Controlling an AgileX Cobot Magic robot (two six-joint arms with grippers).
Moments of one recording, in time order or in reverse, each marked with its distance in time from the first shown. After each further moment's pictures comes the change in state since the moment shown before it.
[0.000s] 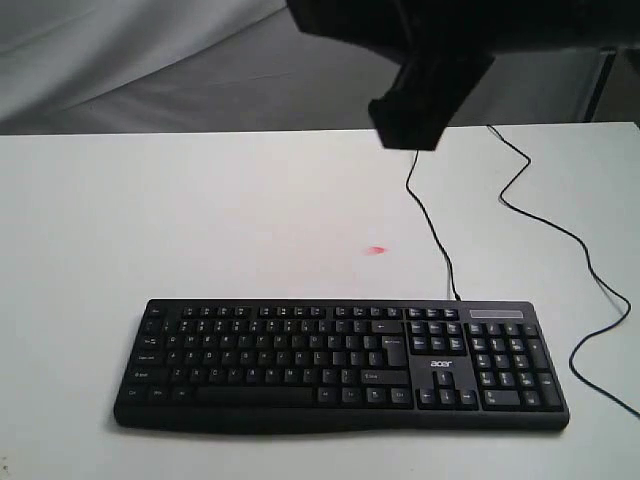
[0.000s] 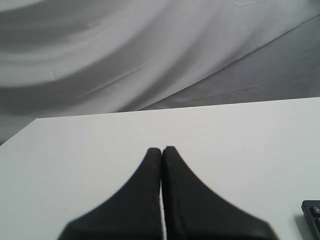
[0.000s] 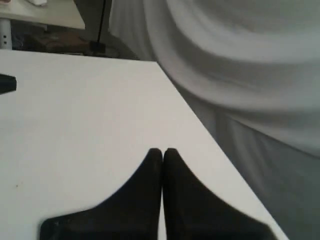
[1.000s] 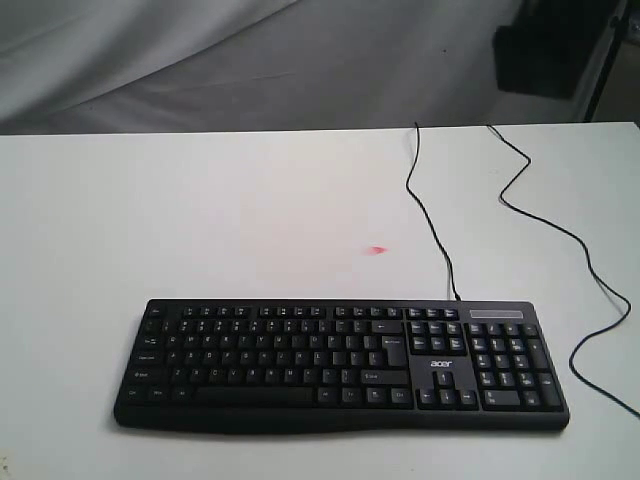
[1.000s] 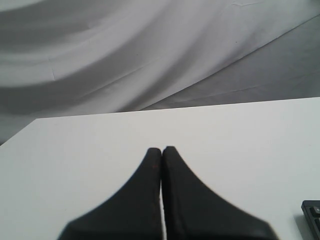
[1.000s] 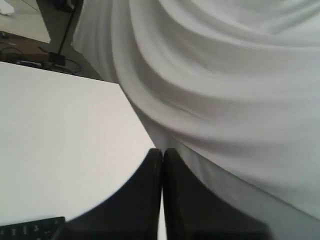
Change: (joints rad) left arm 0.000 0.000 0.000 0.000 0.000 0.000; right arm 0.000 -0.165 0.000 -0.125 -0.055 0.017
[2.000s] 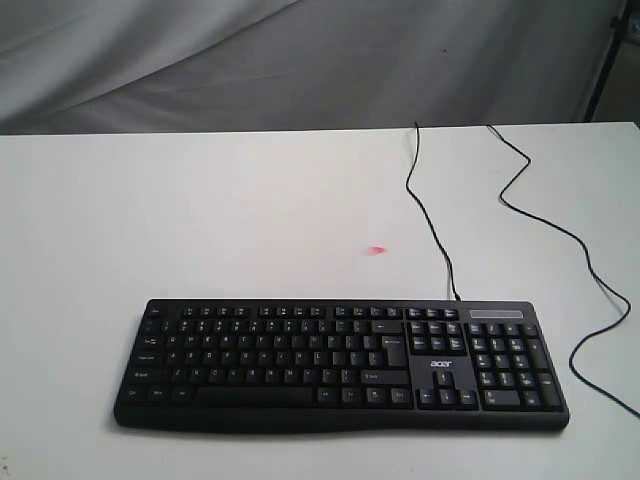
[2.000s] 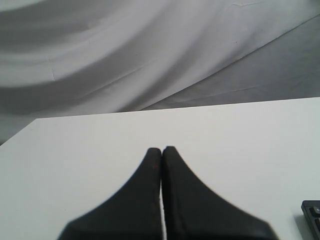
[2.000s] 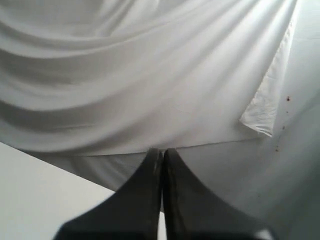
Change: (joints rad) left arm 0.000 0.000 0.000 0.000 0.000 0.000; right arm -0.260 -0.540 0.201 -0.647 -0.030 0.998
